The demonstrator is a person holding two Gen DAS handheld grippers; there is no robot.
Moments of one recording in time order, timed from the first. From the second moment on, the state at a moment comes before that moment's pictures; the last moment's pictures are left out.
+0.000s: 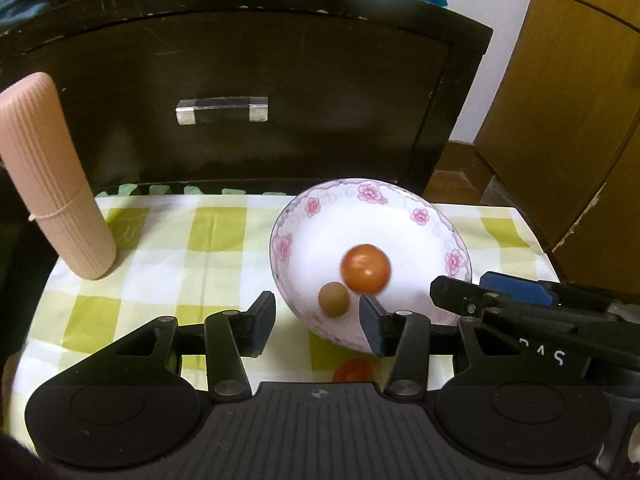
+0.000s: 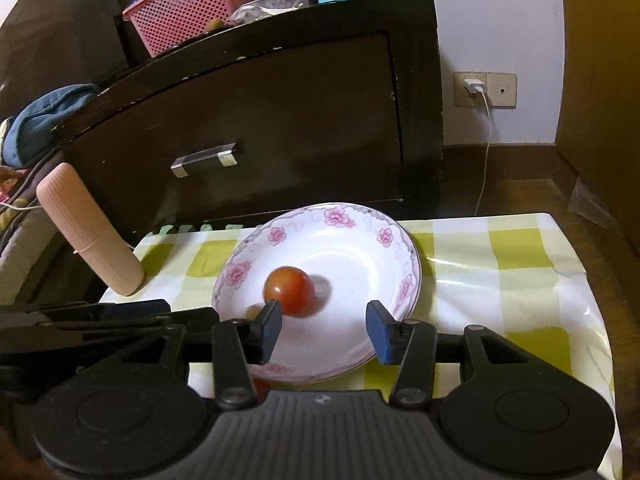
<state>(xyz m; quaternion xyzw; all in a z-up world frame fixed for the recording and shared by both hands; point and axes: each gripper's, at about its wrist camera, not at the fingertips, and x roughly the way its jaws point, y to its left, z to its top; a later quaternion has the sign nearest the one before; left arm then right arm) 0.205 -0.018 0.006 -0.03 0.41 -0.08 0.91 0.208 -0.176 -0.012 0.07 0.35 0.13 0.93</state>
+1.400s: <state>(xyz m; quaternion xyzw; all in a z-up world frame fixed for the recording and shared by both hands) 0.080 -0.006 -0.040 0.03 0.47 -0.11 0.88 0.073 -0.182 -0.033 0.07 0.41 0.14 0.90</state>
